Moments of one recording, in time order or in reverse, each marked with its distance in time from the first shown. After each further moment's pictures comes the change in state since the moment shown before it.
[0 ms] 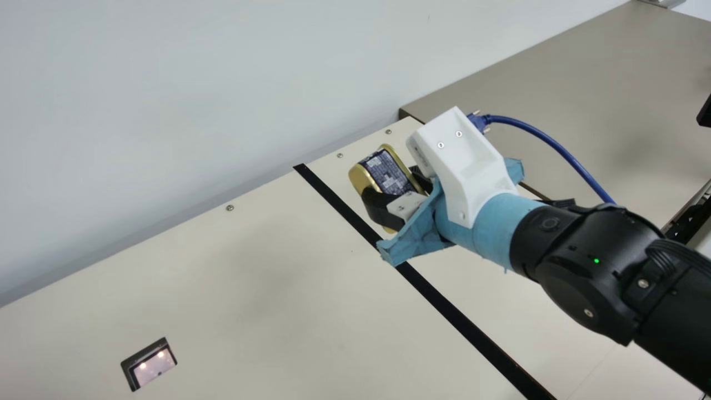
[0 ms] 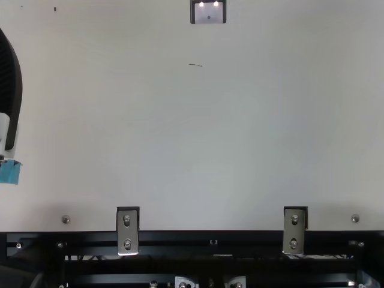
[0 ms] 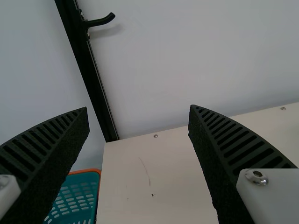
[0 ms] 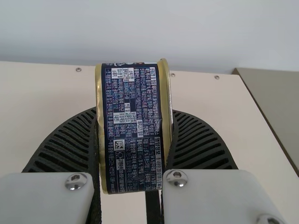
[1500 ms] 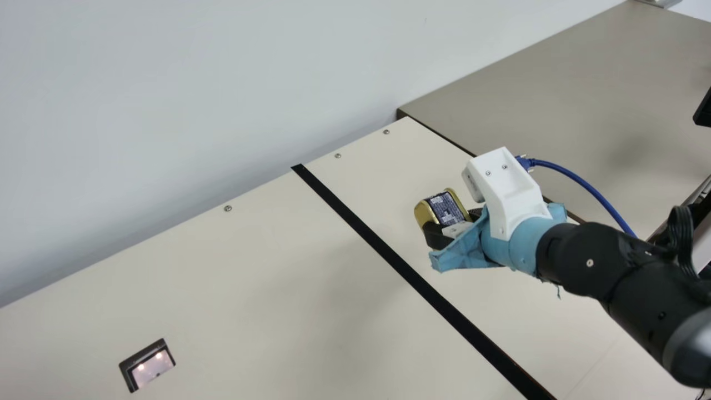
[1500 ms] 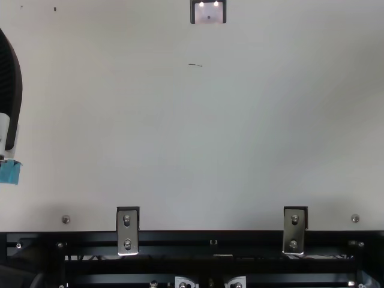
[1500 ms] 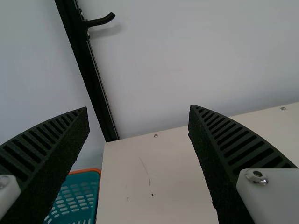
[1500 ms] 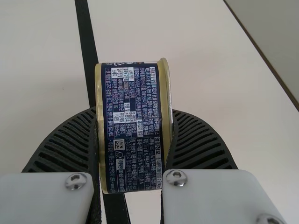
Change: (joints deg) left arm 0.0 0.0 0.0 0.0 0.0 0.0; right arm -29.2 9.0 8.0 44.8 -0.7 -51.3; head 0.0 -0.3
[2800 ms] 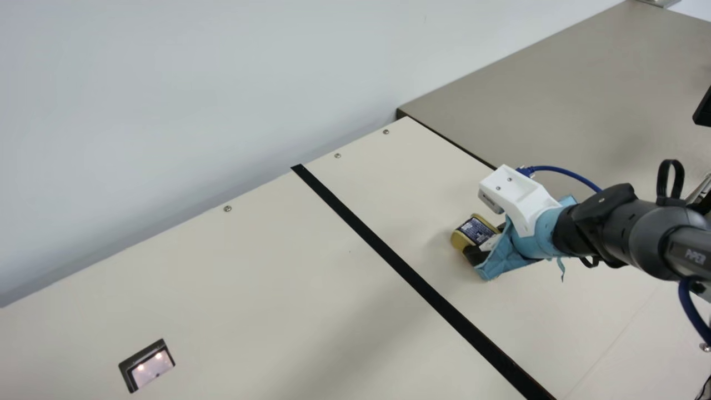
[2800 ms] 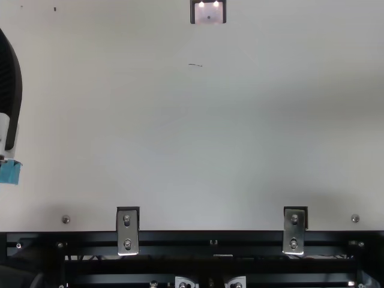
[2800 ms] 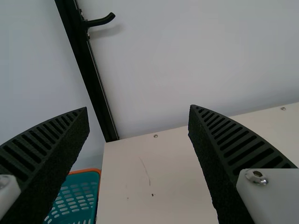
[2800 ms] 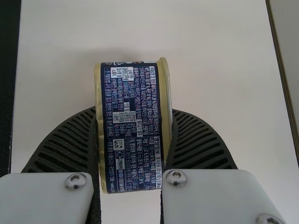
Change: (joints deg) left arm 0.0 0.0 0.0 0.0 0.0 0.0; right arm -16.2 21.7 -6.8 11.0 2.5 -40.4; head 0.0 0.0
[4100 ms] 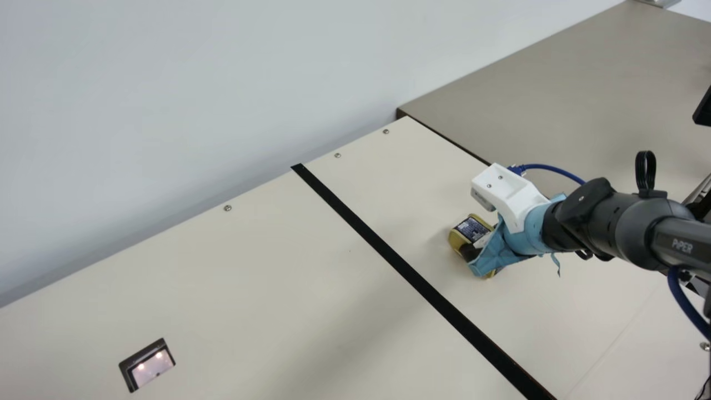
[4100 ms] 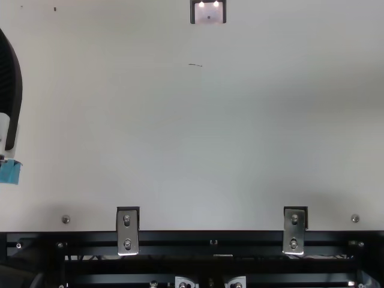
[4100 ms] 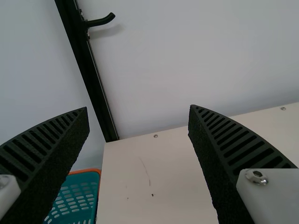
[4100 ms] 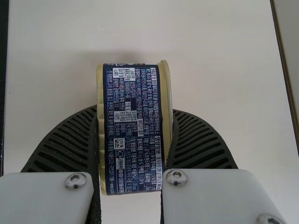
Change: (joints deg) left arm 0.0 0.0 0.0 0.0 0.0 0.0; right arm 3.2 2.6 -0.5 -7.3 -2.9 9.6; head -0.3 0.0
